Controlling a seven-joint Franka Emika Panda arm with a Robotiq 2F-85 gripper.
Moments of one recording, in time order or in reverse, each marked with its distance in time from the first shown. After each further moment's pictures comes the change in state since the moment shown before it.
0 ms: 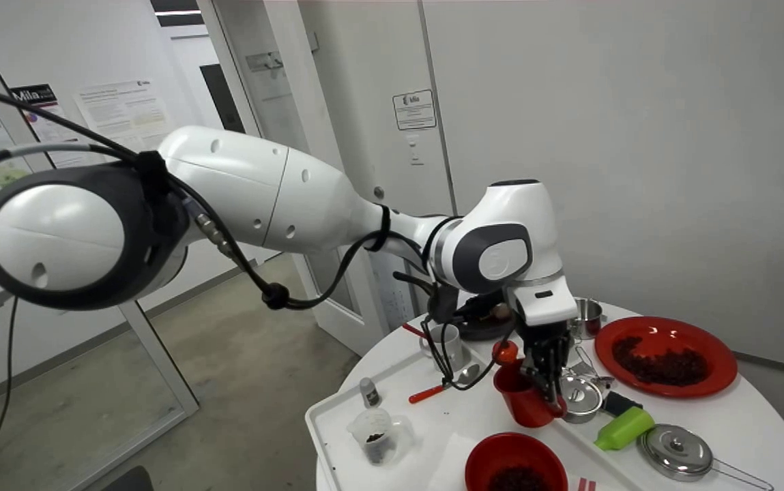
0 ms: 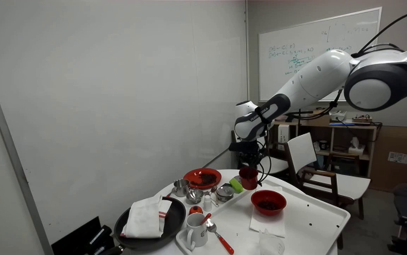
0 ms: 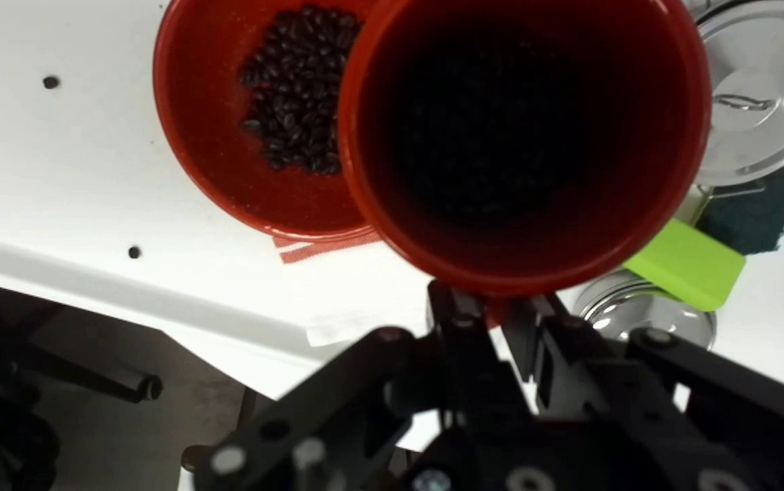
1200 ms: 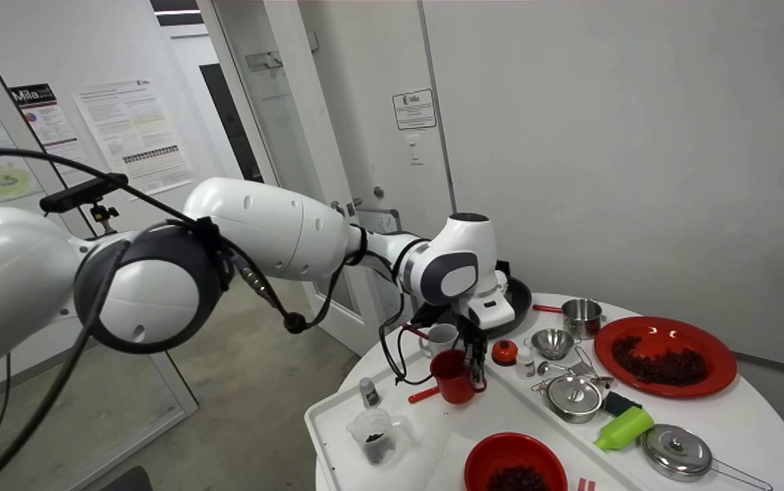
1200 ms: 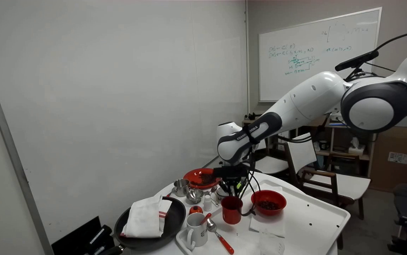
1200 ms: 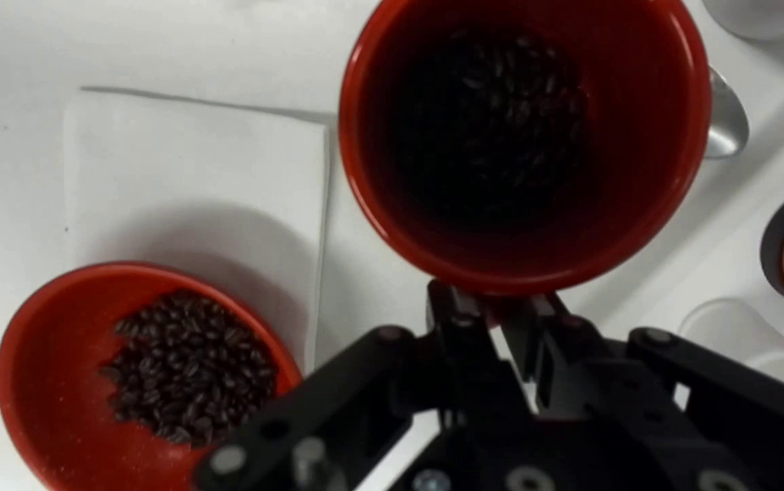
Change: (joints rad) arm 0.033 0.156 0.216 0.163 0.000 -0.038 -0.216
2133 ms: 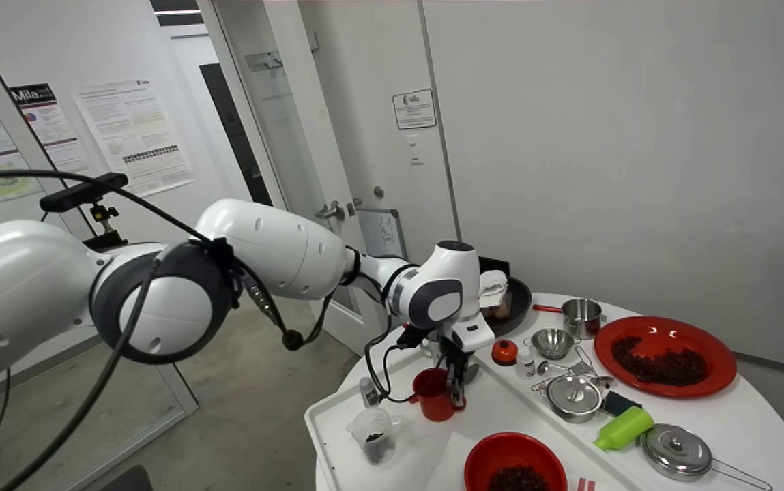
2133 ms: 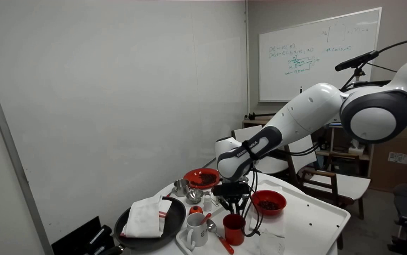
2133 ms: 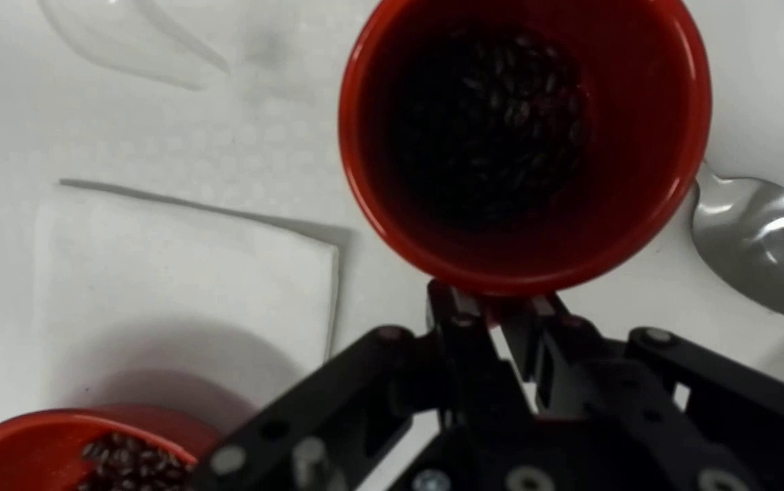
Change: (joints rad) arm 0.033 0.064 0.030 -0.025 0.000 0.033 -0.002
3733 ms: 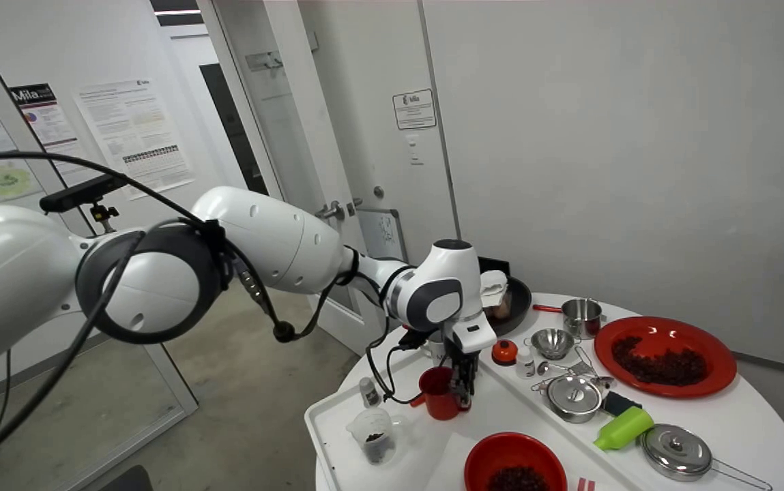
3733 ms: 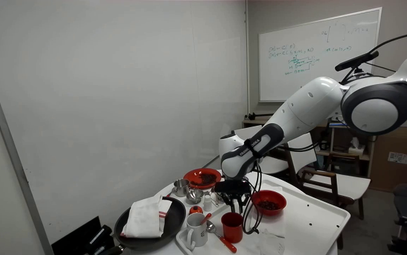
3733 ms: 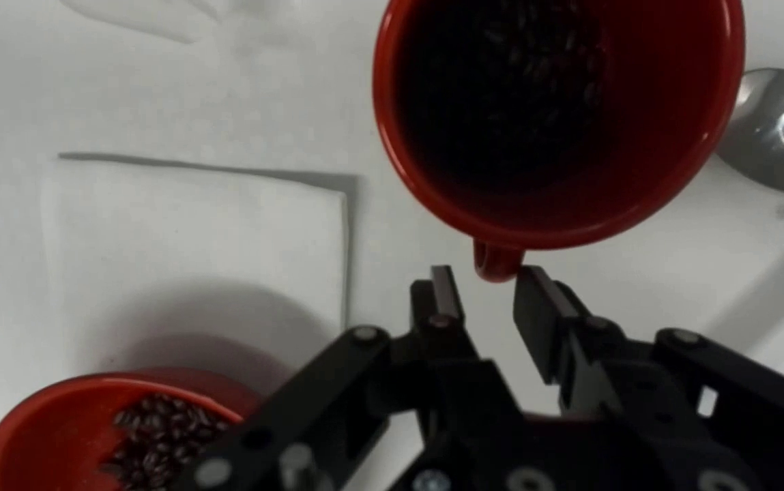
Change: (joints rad) arm 0.014 -0.061 -0.039 -0.111 0.000 0.105 0.071
